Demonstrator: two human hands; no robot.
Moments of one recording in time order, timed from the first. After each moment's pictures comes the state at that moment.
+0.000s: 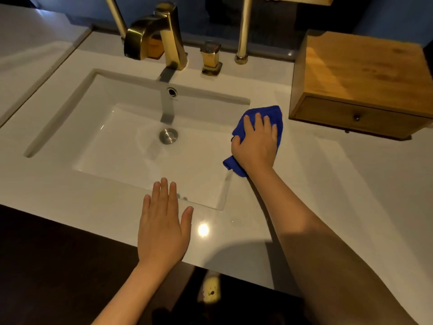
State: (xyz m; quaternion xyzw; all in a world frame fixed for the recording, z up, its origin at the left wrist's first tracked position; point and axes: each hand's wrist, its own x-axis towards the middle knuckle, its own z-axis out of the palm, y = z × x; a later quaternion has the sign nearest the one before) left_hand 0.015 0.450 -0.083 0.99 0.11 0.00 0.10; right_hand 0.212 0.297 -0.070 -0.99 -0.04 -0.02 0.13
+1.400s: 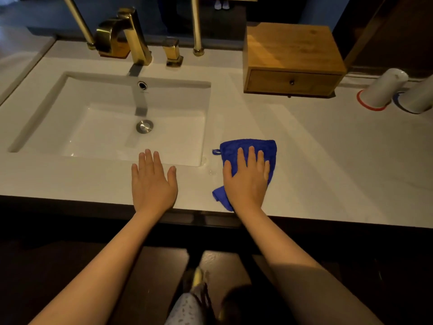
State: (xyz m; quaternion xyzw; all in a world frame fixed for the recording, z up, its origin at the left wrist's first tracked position) left_hand 0.016 0.445 -0.076 0.99 0.11 -0.01 0.08; right_hand 0.025 0.256 -0.075 -0.98 0.10 -0.06 0.18
